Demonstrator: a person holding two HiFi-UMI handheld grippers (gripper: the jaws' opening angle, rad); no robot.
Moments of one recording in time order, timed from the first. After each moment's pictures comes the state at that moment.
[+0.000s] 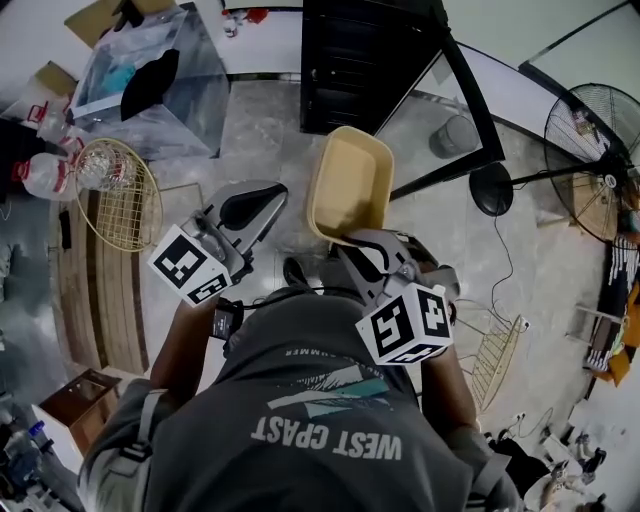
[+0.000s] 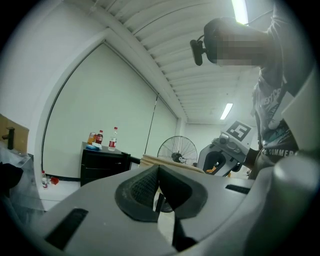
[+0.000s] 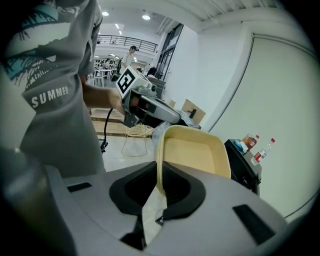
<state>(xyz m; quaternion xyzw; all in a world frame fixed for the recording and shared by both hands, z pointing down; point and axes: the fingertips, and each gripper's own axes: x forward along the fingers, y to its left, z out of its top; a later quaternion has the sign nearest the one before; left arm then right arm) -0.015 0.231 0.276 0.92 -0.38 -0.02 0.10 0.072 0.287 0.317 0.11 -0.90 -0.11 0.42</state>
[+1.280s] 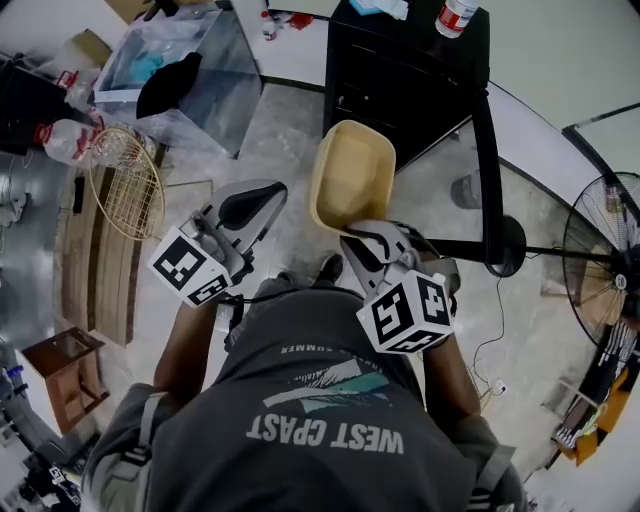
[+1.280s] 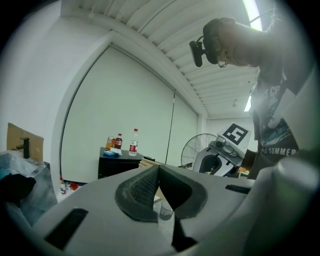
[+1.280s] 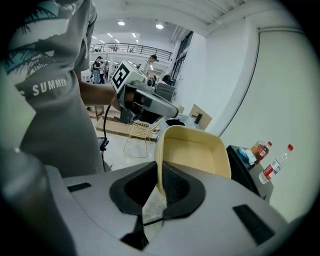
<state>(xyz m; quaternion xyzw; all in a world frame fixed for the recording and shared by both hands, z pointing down) -0.014 0.093 0.280 0.87 -0.49 0.00 0.10 0.080 0.119 0.336 0.01 -0.91 -0.13 0.39</state>
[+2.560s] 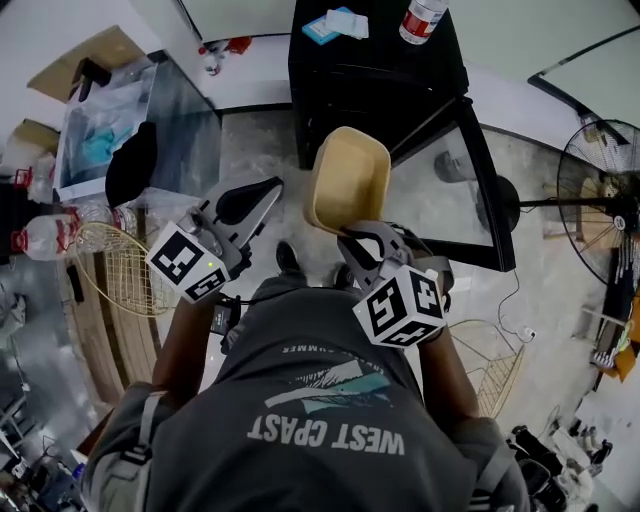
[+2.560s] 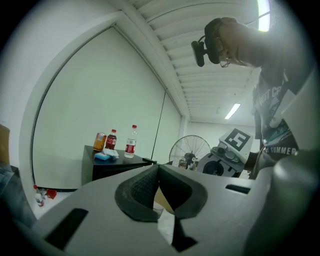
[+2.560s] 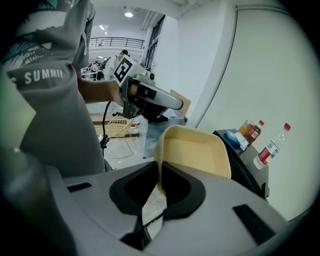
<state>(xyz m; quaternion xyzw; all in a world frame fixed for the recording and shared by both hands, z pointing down) -0.088 -0.034 0.289 0.93 -0.36 0.00 0.11 0.002 0.028 0.357 0.13 -0.89 -0.05 0.43</state>
